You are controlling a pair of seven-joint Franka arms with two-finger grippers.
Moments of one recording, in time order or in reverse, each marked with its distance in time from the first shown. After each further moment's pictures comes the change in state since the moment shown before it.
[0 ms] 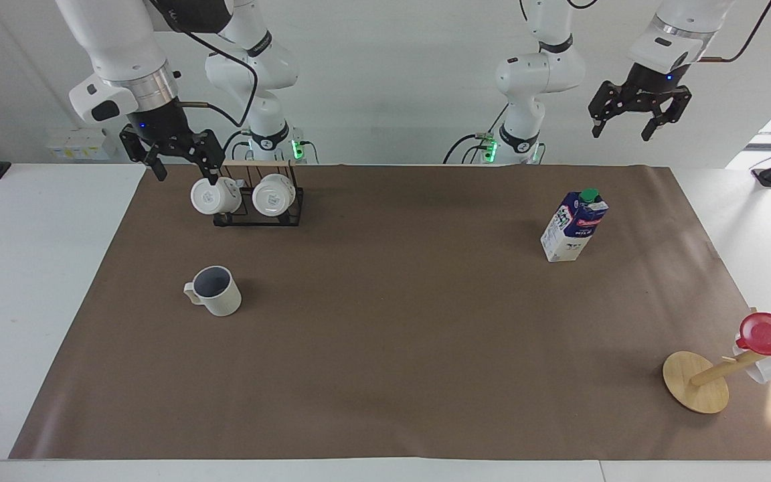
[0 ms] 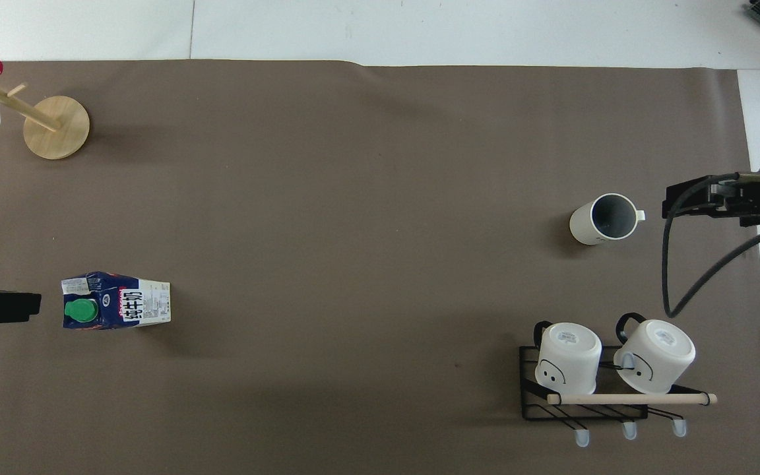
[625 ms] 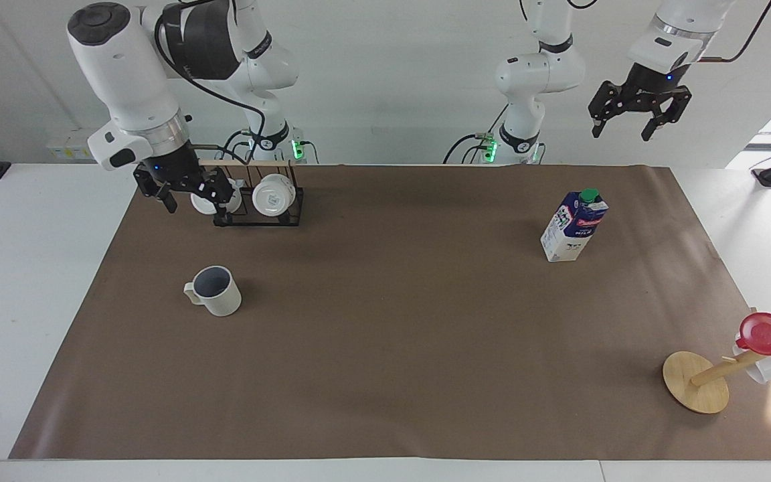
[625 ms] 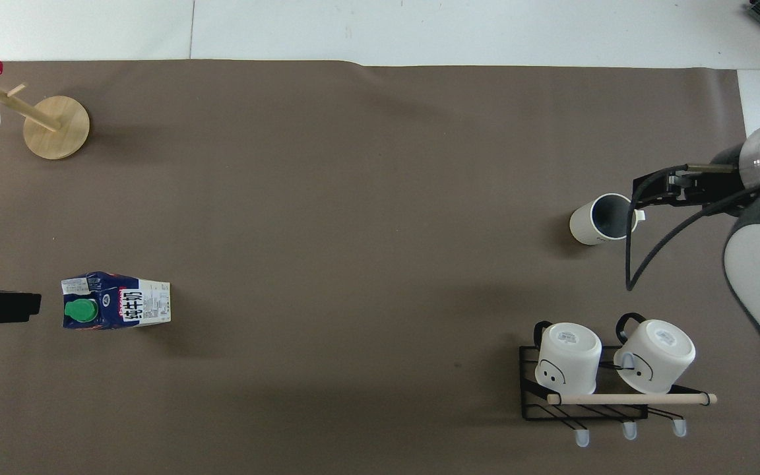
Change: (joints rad) left arm 0.000 0.000 0.000 0.000 0.000 0.000 0.000; right arm 0.001 0.075 0.001 -0.056 0.000 0.109 -0.002
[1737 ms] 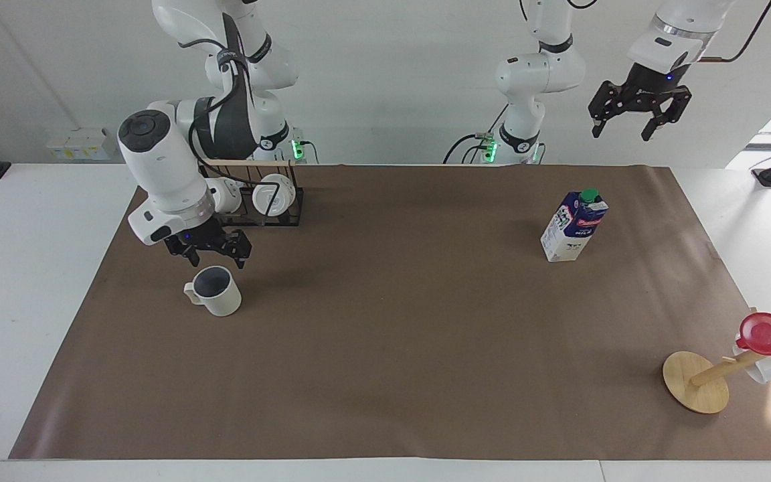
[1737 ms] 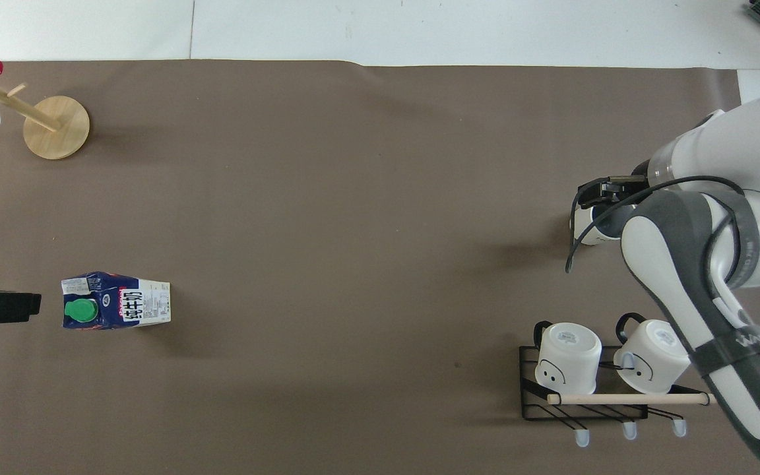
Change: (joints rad) left arm 0.000 0.000 0.000 0.000 0.000 0.000 0.000; right arm 0.000 0.122 0.000 -0.173 0.000 0.304 -0.059
